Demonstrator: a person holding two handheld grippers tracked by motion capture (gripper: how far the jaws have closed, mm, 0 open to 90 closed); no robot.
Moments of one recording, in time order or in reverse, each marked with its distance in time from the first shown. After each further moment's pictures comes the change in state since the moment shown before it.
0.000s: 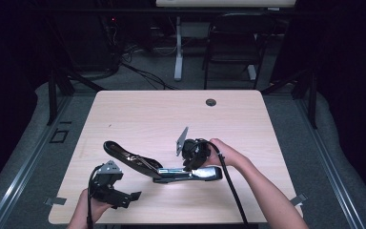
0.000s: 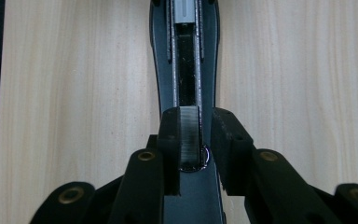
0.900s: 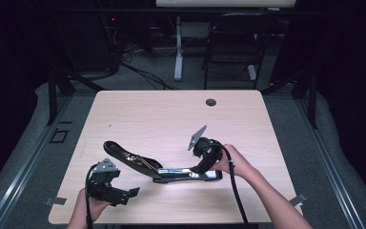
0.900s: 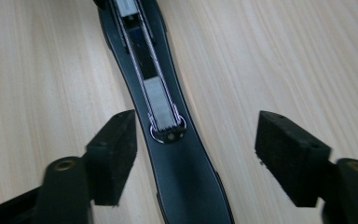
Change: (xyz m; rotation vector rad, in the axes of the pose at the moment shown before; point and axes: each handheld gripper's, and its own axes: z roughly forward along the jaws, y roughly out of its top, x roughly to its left) left arm 0.004 0.001 -0.008 -0.062 0.041 -0.041; right arm 0.014 -0.032 -0.021 -0.105 -0.172 0.253
